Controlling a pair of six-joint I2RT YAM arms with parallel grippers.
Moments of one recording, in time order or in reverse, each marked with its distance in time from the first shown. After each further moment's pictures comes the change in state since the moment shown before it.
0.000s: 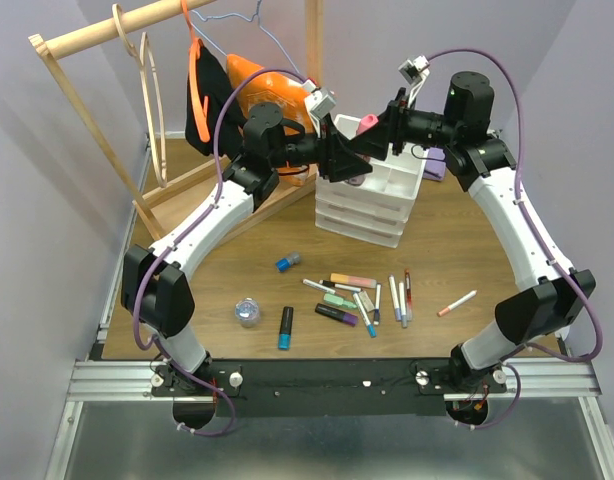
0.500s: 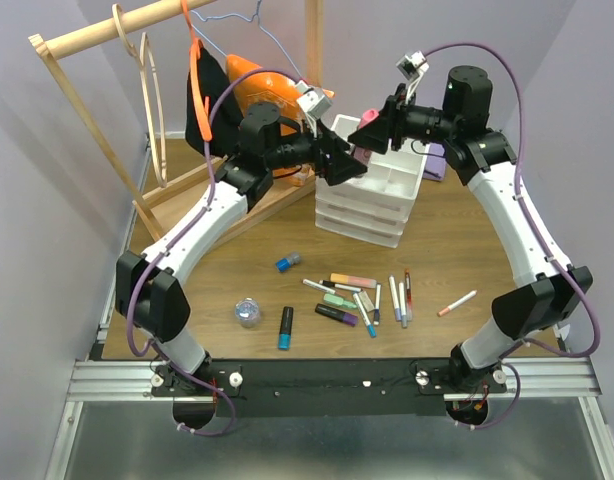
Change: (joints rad) left arm 0.008 -0.021 0.000 -0.116 -0.113 0.107; right arm 0.011 0.019 0.049 -0.068 0.025 -0.054
